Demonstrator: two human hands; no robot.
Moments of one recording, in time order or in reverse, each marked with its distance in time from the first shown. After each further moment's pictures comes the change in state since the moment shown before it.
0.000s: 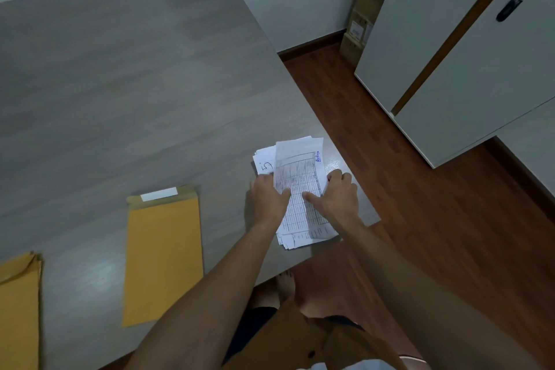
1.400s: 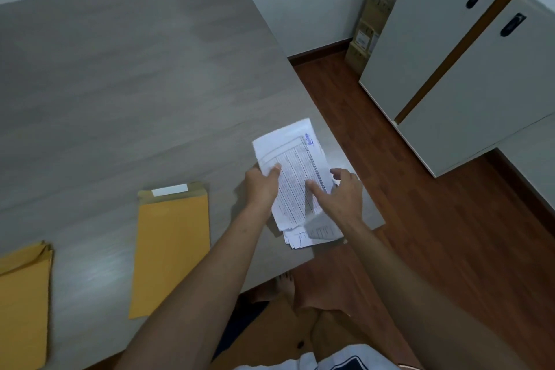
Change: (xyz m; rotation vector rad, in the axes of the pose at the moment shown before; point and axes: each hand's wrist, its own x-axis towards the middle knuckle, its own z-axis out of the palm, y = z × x) left_hand 0.016 0.019 -0.050 -0.649 0.014 -0.348; right_hand -0.009 -0.008 -0.004 0.321 0.081 -0.026
